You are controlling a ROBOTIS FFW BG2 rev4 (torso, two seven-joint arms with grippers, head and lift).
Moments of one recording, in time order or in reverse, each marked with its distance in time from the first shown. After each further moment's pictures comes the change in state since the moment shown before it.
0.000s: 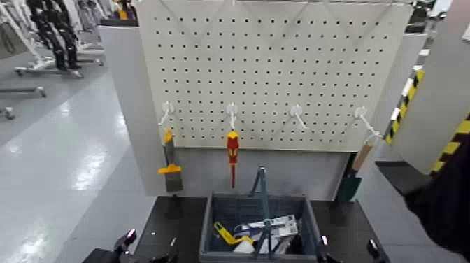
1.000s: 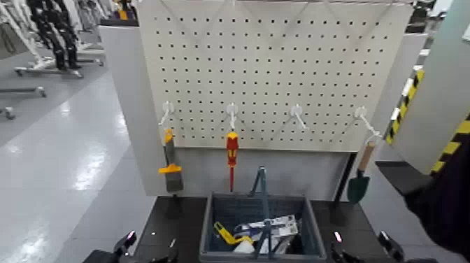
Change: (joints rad) left arm 0.001 -0.001 0.000 0.009 0.014 -0.003 -0.003; right arm -0.001 0.023 -0.143 -0.062 -0.004 0.078 0.244
